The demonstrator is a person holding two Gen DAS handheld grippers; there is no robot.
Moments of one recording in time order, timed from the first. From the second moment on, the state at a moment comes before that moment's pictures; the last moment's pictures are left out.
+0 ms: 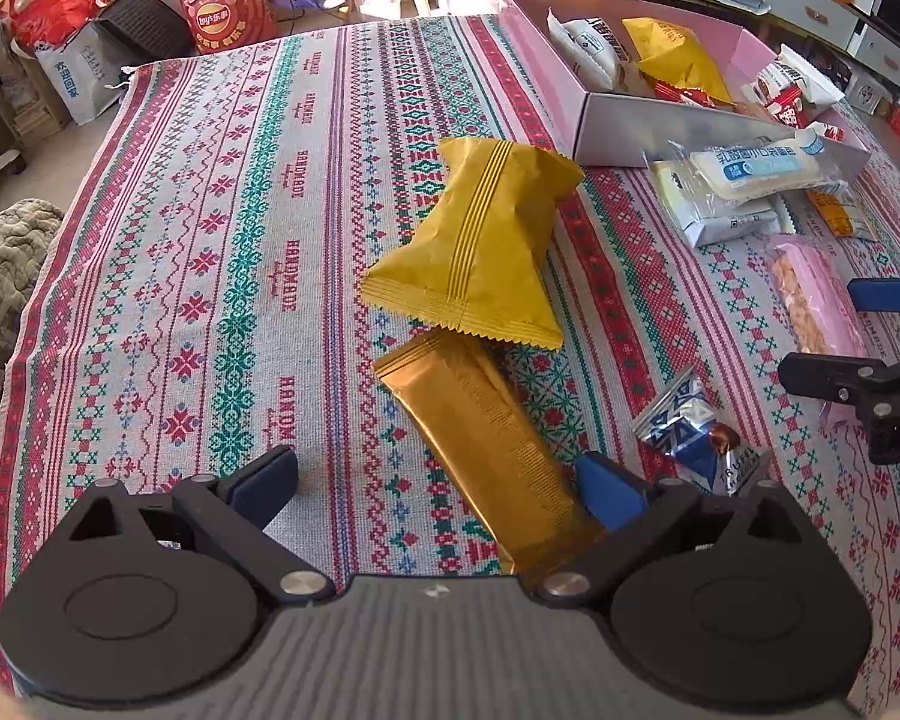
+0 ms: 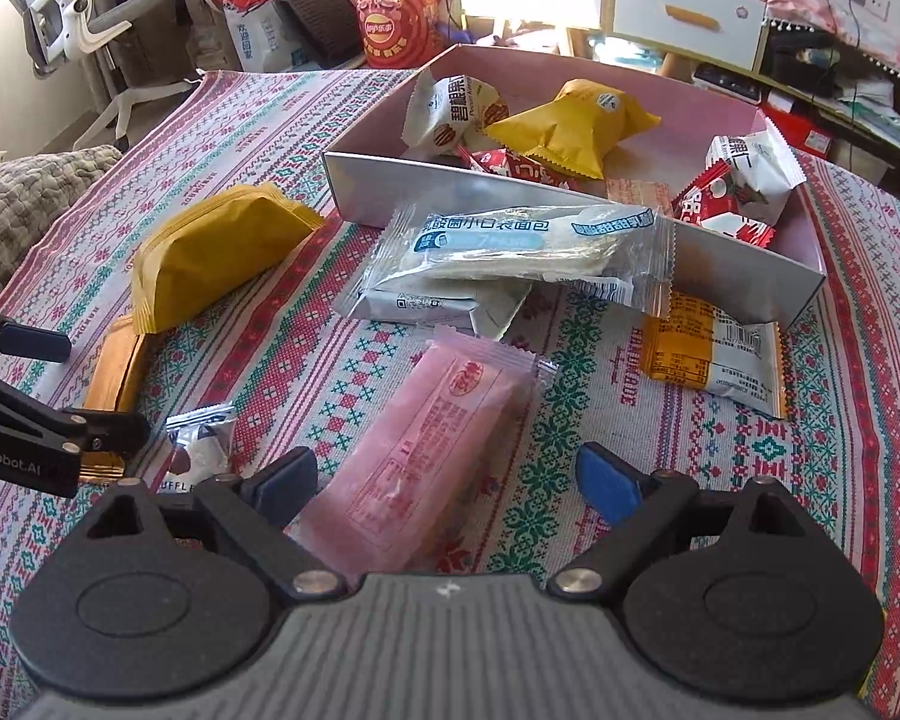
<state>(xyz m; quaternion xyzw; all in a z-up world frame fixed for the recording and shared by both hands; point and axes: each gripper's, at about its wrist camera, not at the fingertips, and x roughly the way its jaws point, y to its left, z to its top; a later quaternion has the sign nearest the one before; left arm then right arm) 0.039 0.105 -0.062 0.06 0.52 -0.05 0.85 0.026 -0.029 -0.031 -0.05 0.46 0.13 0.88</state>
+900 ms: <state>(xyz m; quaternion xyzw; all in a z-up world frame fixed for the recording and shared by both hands) 0.036 0.116 -0.052 0.06 0.51 -0.09 0.86 0.020 -0.028 -0.028 -0.08 0.45 0.13 0.88</state>
